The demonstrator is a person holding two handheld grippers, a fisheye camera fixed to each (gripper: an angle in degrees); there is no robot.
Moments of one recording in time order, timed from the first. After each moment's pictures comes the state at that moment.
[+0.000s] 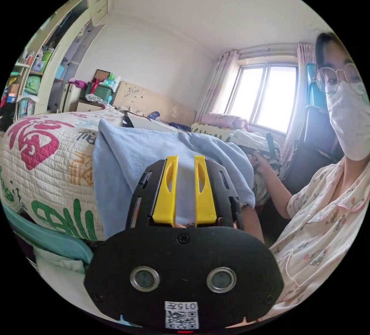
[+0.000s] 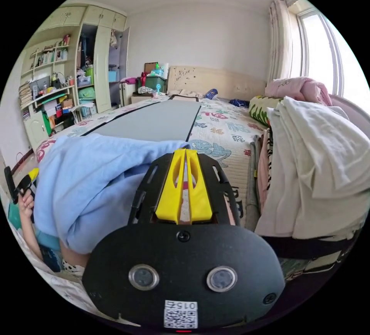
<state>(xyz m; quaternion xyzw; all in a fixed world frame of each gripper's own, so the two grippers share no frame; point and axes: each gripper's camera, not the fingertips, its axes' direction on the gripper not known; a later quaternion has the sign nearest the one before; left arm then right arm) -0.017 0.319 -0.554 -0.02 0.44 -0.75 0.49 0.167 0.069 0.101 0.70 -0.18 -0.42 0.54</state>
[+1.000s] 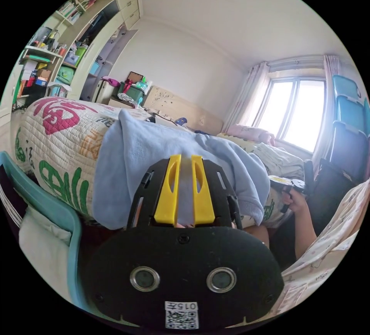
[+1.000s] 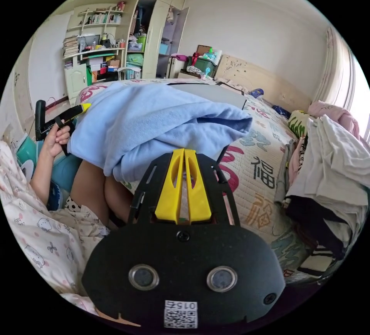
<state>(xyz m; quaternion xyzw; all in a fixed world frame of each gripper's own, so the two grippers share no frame) 0.029 0.327 -0.484 -0.11 0.37 -0.79 0.48 0.161 0.114 0.215 0.64 -0.07 -0.57 0.52</state>
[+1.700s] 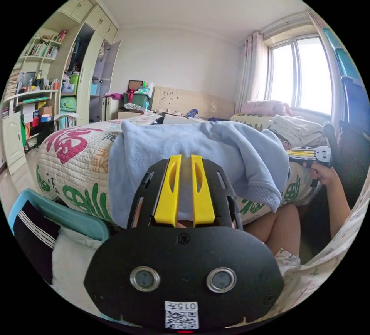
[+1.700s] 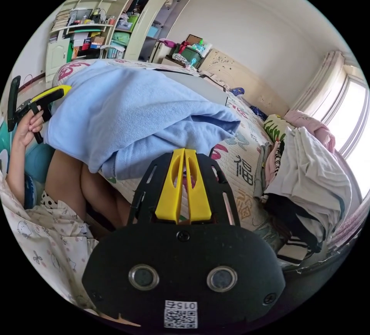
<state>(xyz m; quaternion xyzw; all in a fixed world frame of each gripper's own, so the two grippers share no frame) 0.039 0.339 -0.424 -0.16 0.35 -0.70 0.60 0.100 0.086 0.237 0.68 0.05 -0.51 0.53</state>
